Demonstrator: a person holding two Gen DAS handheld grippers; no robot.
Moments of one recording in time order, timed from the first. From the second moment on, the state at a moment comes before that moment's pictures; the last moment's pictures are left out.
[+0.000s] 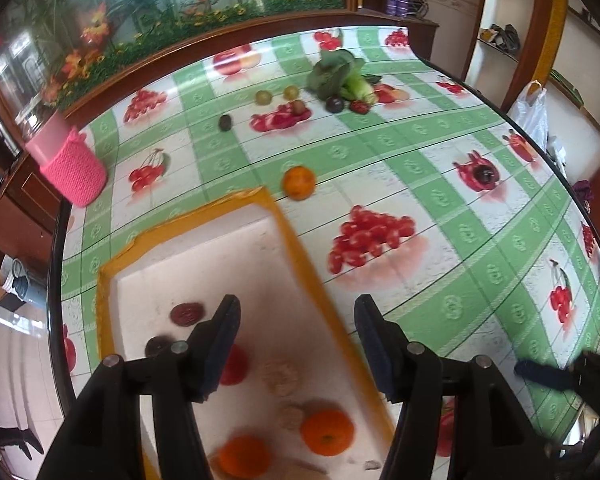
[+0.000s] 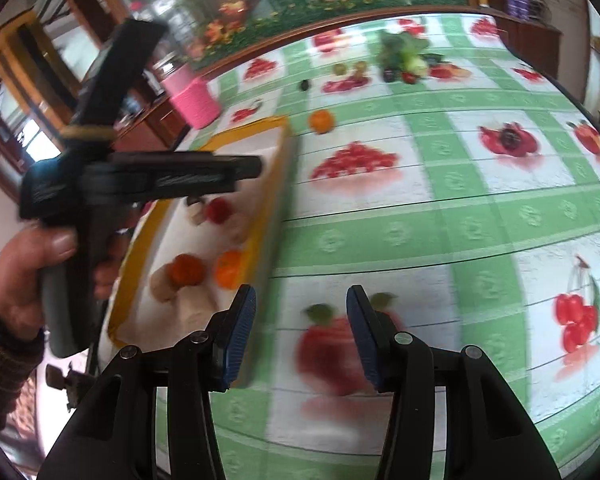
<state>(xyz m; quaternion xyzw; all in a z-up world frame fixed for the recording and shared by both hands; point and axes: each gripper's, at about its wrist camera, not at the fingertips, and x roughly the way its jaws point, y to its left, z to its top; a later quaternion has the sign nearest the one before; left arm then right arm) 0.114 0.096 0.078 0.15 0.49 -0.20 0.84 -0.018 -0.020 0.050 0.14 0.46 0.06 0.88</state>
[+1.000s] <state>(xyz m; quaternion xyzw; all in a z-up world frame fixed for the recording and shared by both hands) 0.200 0.028 0.055 0.19 0.52 -0.10 0.83 0.115 -0.180 0.013 0.03 0.46 0.02 0.89</state>
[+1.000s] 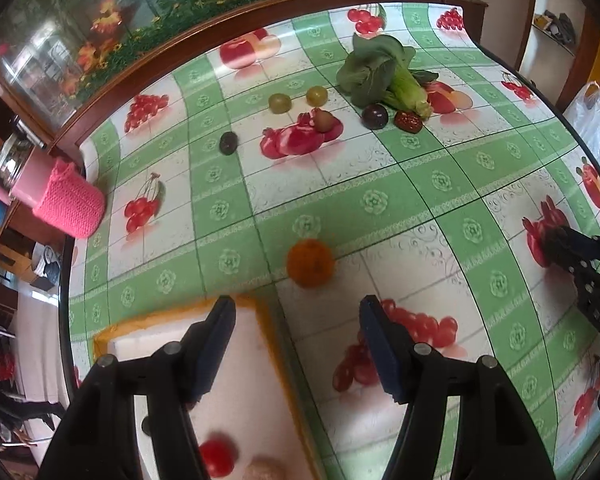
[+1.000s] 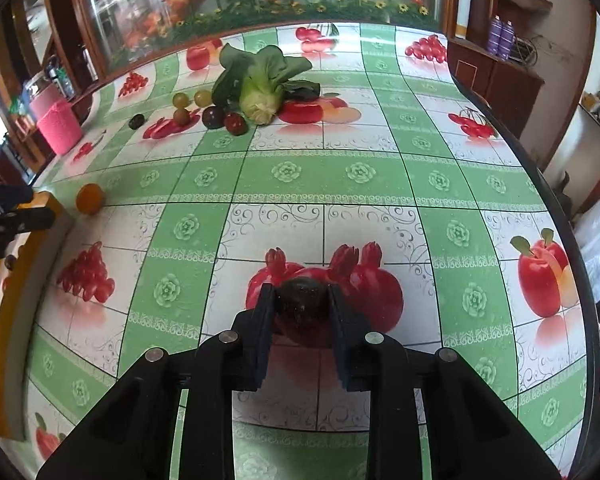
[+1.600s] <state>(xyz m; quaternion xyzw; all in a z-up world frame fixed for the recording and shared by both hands) 0.215 0.000 0.025 0.19 0.54 -0.16 0.80 0.098 -0.175 0.017 0.02 0.45 0.04 0.89</state>
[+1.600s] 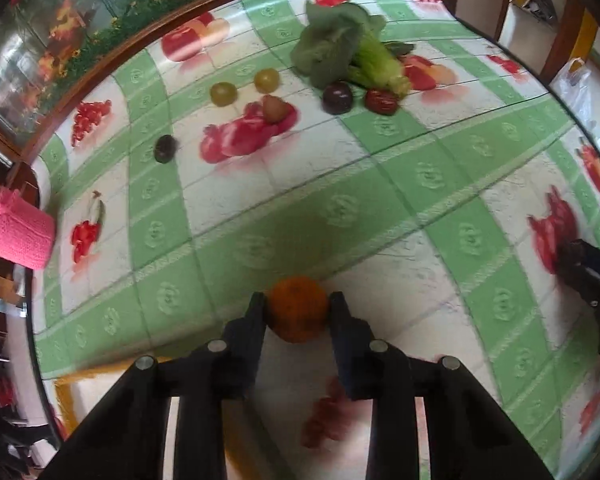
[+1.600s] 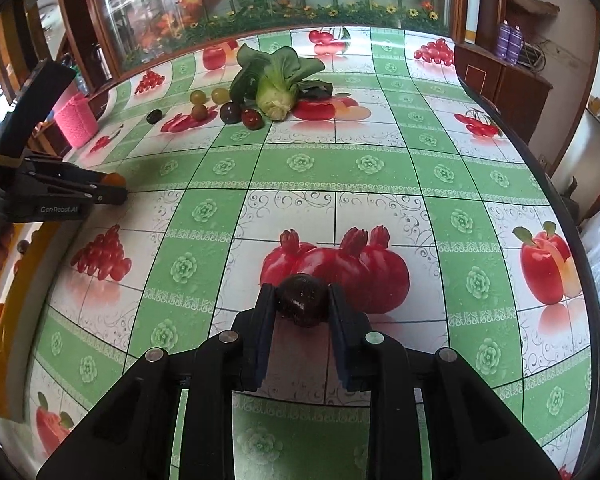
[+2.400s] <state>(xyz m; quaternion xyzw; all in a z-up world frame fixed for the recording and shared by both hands) 0.088 0.015 0.074 0.18 0.49 -0.32 0.79 -0.009 -0.128 0.039 0.08 0.46 -0.01 0.89</state>
